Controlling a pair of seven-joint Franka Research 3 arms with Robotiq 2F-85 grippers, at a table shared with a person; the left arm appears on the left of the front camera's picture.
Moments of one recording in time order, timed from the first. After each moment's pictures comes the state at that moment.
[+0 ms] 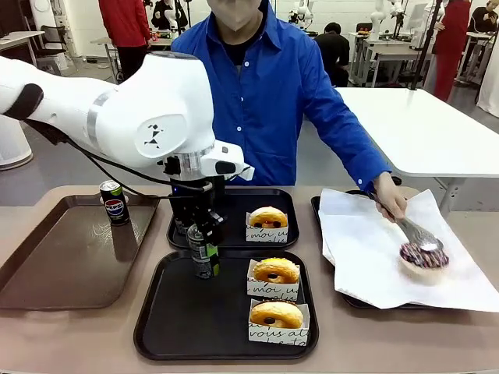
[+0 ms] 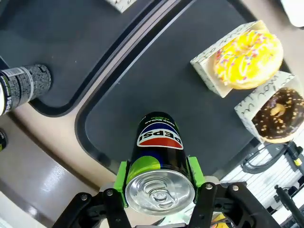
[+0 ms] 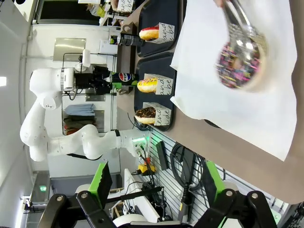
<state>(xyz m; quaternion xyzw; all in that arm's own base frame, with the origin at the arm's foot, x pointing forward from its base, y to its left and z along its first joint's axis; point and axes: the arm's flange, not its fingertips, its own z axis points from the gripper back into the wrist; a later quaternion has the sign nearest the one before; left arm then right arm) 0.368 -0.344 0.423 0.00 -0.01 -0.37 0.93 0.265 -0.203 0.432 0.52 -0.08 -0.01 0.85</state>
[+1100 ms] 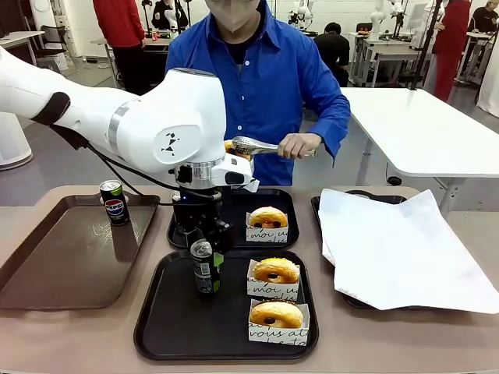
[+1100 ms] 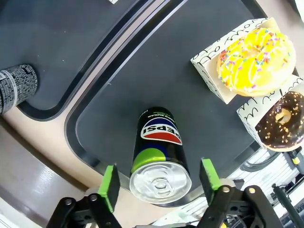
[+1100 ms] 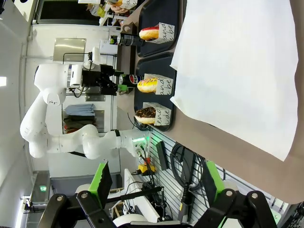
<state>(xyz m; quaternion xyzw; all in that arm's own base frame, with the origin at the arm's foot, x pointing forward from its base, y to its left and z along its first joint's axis) 0.377 -0.355 0.404 0.00 0.02 -0.37 0.93 0.265 -0.203 0.432 0.52 -0.08 -0.01 0.85</state>
